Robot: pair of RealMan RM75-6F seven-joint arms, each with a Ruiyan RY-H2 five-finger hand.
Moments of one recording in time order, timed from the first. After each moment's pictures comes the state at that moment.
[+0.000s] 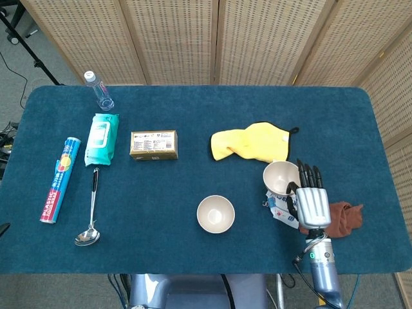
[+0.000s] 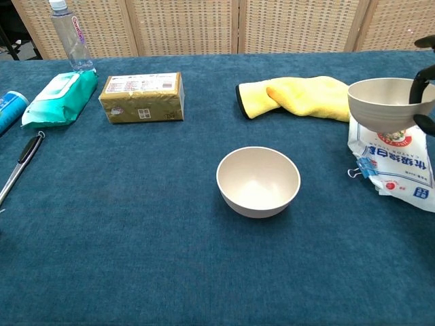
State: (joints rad) left arm 0.03 -0.65 -0.08 -2.04 1.68 1.81 -0.33; right arm 0.31 -1.52 0.19 -1.72 -1.26 1.43 -0.59
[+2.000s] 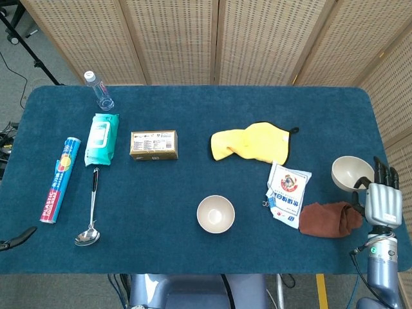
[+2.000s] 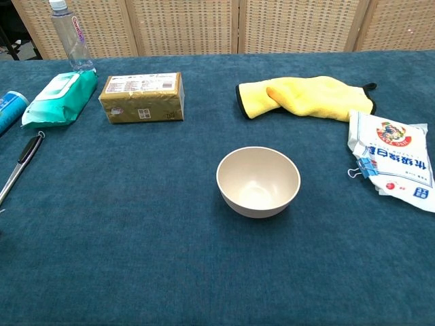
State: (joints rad) left arm 0.00 -0.73 -0.06 -2.09 1.72 1.73 -0.21; right arm 0.23 -1.31 0.25 -1.52 -1.12 1.37 -0.28
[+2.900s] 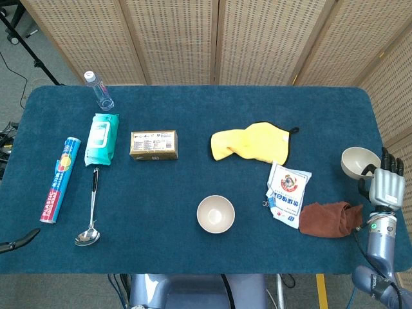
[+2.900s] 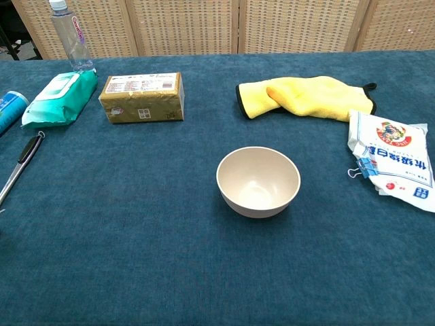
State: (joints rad) left arm 0.00 -0.76 -0.04 -2.06 1.71 1.70 -0.20; right arm 0.34 -1.48 0.31 -1.07 -1.01 1.17 -0.16
